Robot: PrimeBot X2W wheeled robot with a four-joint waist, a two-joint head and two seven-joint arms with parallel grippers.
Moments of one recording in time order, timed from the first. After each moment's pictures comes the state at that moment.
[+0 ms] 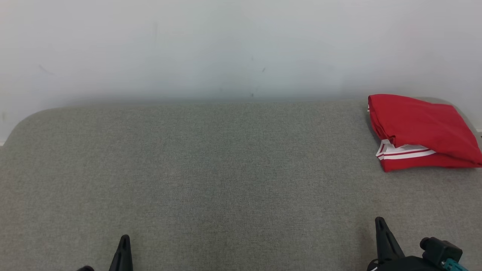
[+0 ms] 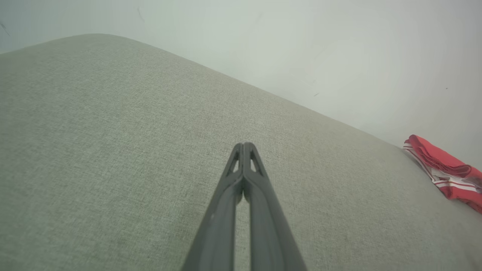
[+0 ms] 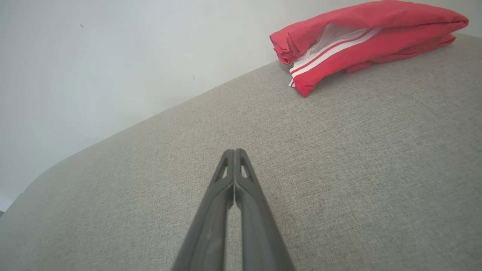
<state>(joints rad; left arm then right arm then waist) 0.02 0.05 0.01 0.29 -0.44 -0.12 -0.21 -0.02 -0.05 -0.07 0.34 0.41 0.13 -0.14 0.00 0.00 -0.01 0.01</state>
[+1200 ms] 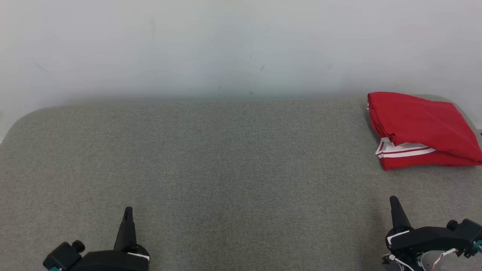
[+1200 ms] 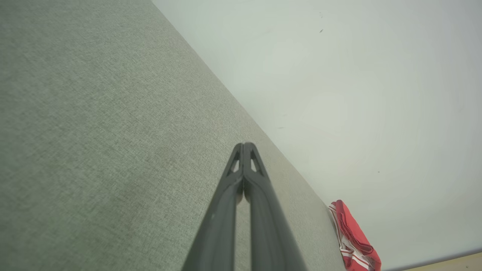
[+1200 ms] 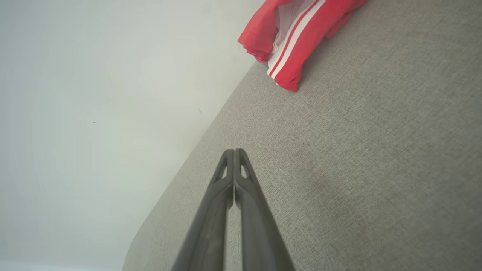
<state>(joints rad) -0.15 0.05 -0.03 0.38 -0.98 -0.12 -0.14 -0.17 -0.06 -0.19 0.41 0.91 0.13 0.04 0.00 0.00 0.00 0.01</state>
